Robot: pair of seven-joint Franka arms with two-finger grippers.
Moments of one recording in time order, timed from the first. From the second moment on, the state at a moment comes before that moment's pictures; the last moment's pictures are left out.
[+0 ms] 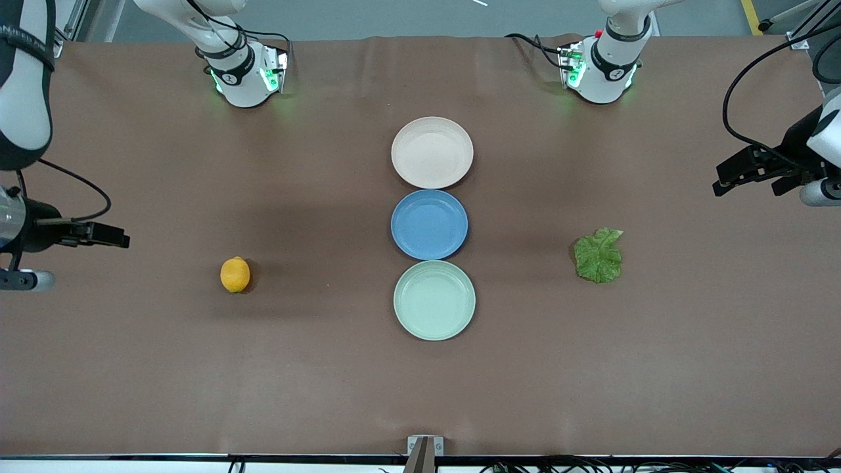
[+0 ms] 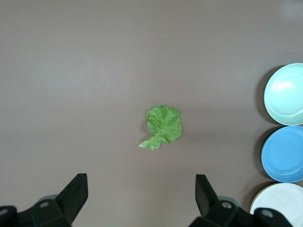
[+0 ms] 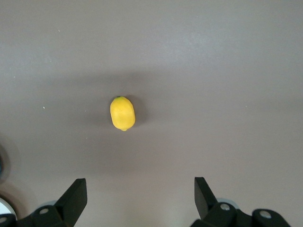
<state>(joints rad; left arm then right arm) 0.30 0.05 -0.36 -1.52 -0.02 1.60 -0.07 0.00 0.31 -0.06 -1.33 0.03 1.51 -0.02</state>
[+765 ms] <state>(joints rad) 0.32 0.05 -0.36 -1.50 -0.02 1.61 -0.07 0.02 0.07 -0.04 -1.61 0.00 1.60 -0.02</state>
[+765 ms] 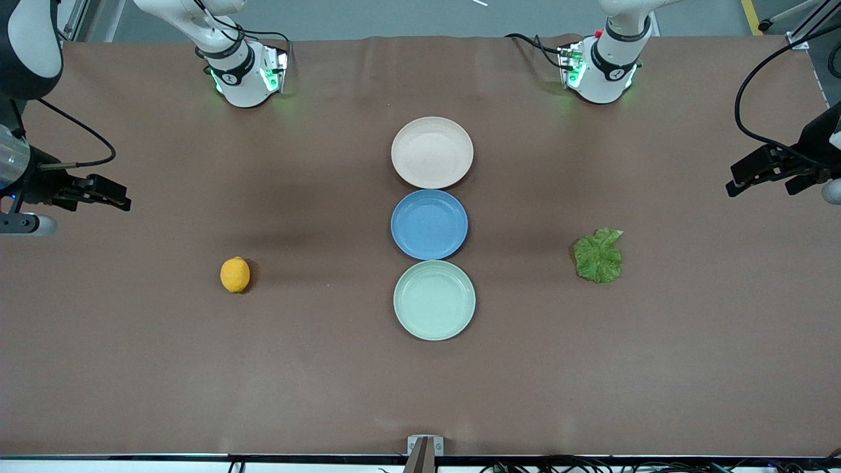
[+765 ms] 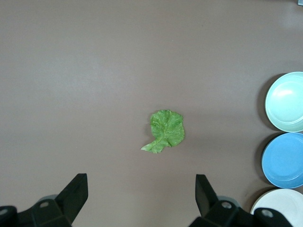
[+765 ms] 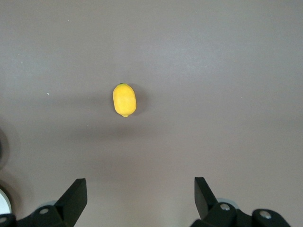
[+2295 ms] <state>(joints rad) 0.06 0.02 -0.11 -1.52 -0.02 1.62 -0.07 0.03 -0.08 -0.04 -1.78 0.00 1.67 -0.02</state>
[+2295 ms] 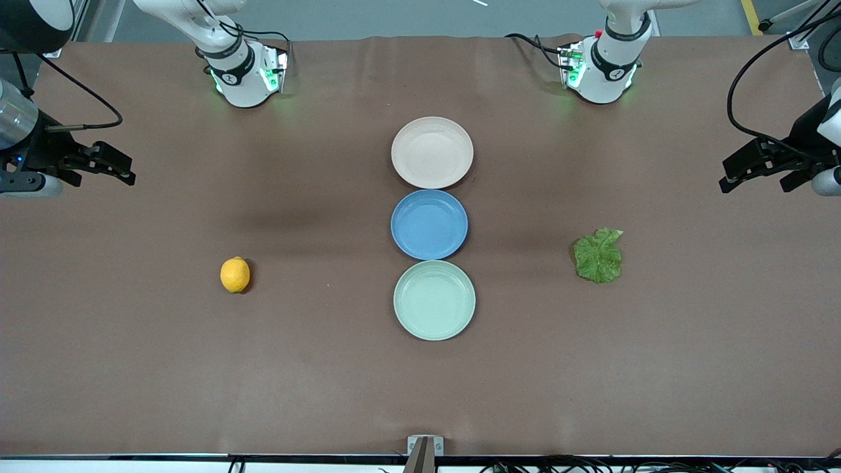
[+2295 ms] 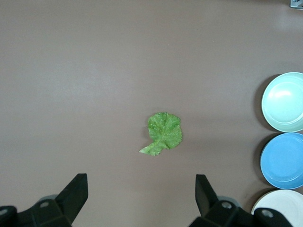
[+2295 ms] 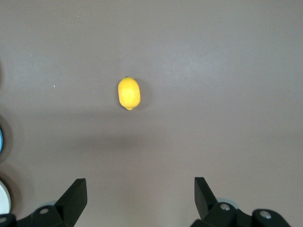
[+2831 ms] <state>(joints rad) 0.01 0.02 -0.08 -1.52 -0.02 1.62 -0.07 0.03 -0.08 -0.04 -1.78 0.00 1.68 -0.02</state>
